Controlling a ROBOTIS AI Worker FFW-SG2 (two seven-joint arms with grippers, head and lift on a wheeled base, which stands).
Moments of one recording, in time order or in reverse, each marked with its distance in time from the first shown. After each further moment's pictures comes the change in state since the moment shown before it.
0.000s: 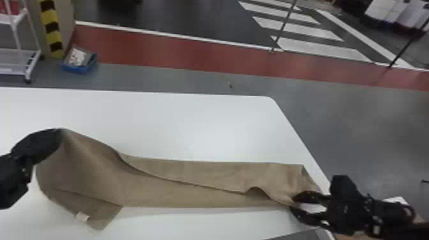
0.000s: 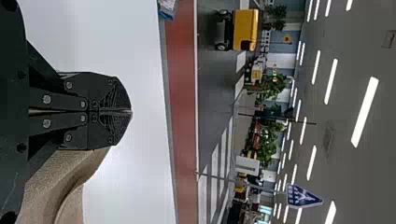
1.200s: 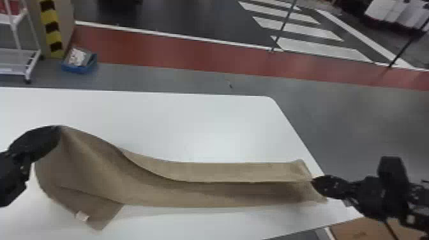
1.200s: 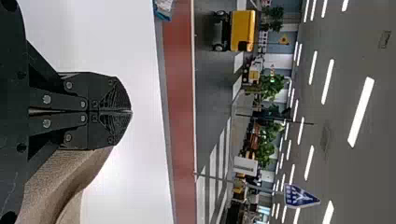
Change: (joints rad) left arm 0.004 0.001 0.006 -0.021 -0.002 0.003 0.006; right arm -0.021 -0.008 -0.171 -0.101 -0.180 0.040 0.095
